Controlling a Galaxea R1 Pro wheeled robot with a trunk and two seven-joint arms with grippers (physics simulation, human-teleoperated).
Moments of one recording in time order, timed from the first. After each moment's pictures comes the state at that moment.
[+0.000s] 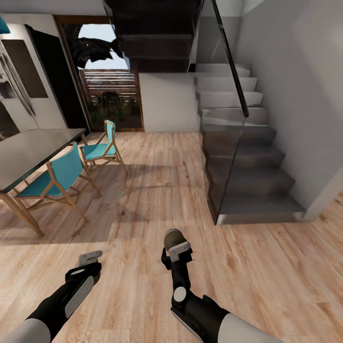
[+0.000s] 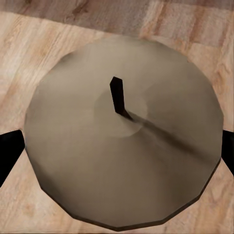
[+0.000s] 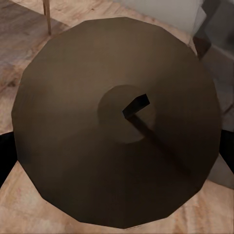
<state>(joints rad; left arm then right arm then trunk) -0.53 0.23 -0.35 -0.77 0.63 0.28 0.54 -0.64 0.17 1.04 -0.60 -0.26 -0.13 -0.71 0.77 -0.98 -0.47</state>
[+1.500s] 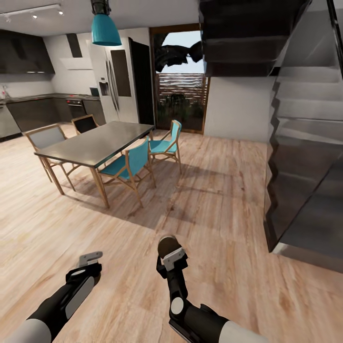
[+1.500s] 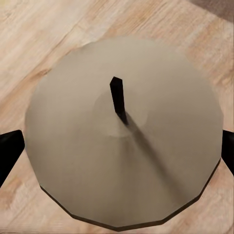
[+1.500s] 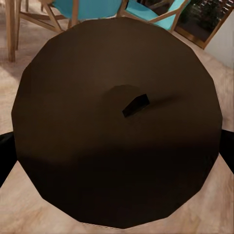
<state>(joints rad) -0.53 0.23 -0.35 -0.76 0.63 0.28 0.54 -0.62 0.17 1.14 -0.61 -0.25 -0.14 -0.71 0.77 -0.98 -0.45</state>
